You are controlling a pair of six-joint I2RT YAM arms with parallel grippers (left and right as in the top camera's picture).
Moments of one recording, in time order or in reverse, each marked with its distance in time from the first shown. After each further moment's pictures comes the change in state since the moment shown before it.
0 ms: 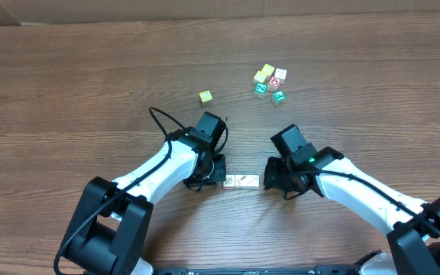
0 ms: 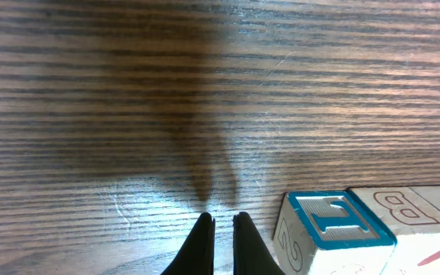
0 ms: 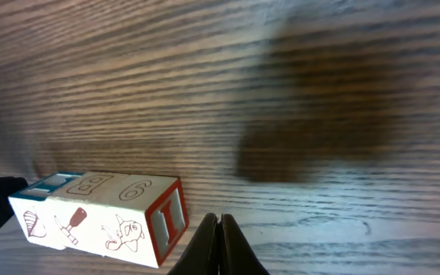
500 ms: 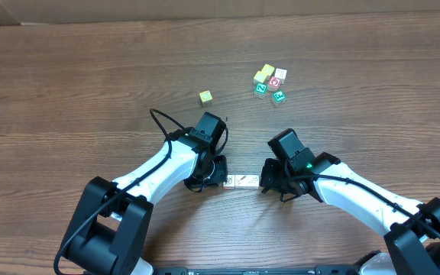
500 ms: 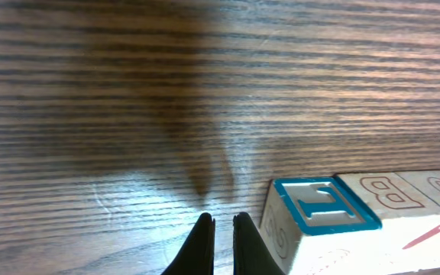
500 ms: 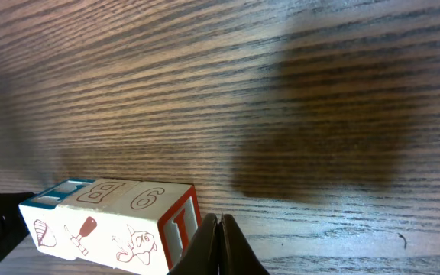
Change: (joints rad) left arm 0.000 0.000 0.000 -0.009 0.046 -0.003; right arm 0.023 0.000 -0.035 0.079 0.003 0.064
